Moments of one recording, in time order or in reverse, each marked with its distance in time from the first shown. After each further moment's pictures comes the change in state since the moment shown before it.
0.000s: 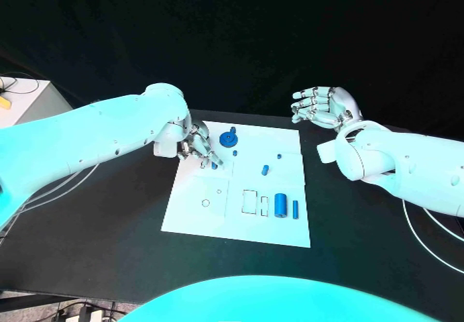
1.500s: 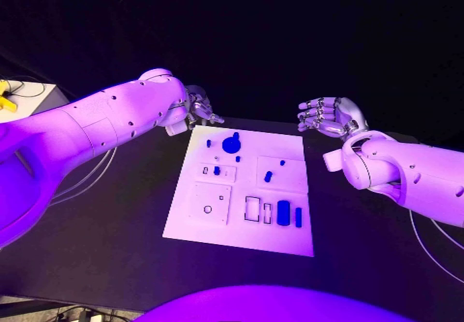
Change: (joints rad) left arm 0.032 0.119 0.046 -0.312 -0.018 -0.352 0.205; left_hand 0.156 0.051 0.064 0.000 0.004 -0.093 0.068 -0.142 -0.171 -0.249 0.064 -0.171 -0.362 -0.010 0.057 -0.069 -0.021 0.042 -0.069 0.045 -0.134 -0.173; right arm -0.004 0.007 0.000 -0.037 -0.004 0.025 0.012; right_hand -0.009 0.017 0.035 -0.026 0.004 0.049 0.005 -0.010 -0.009 0.036 -0.011 -0.026 -0.002 -0.007 0.000 -0.039 -0.038 0.000 0.000 0.000 -0.014 -0.035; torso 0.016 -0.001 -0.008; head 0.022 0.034
